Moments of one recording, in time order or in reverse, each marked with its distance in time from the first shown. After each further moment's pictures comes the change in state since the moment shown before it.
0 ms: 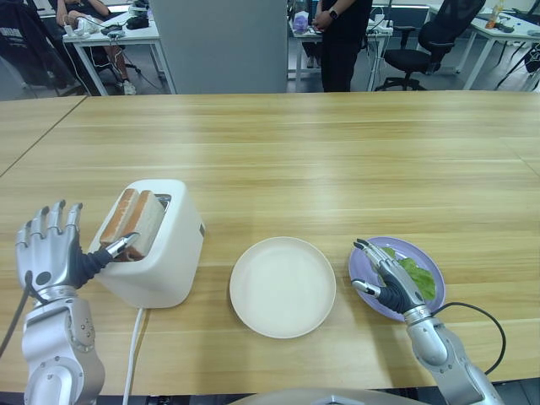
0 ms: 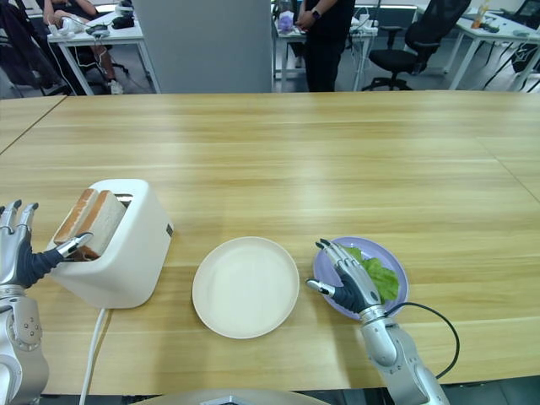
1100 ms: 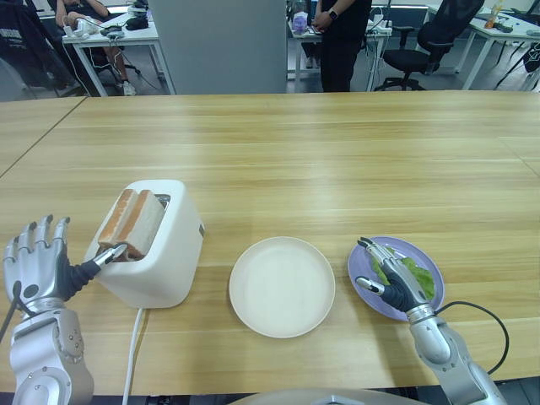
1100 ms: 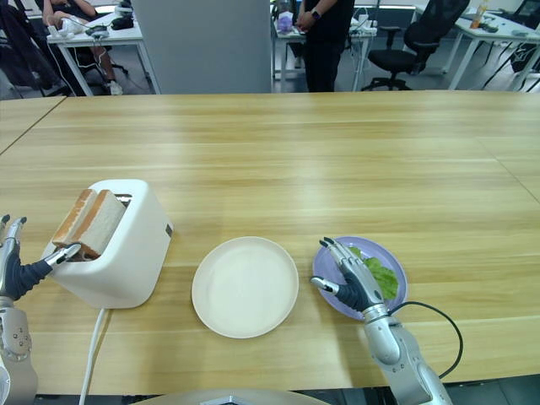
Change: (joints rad) left arm 0.055 0.016 0.031 0.059 -0.048 0.001 0.026; right arm -0.006 -0.010 -0.010 0.010 0.037 0.000 0.002
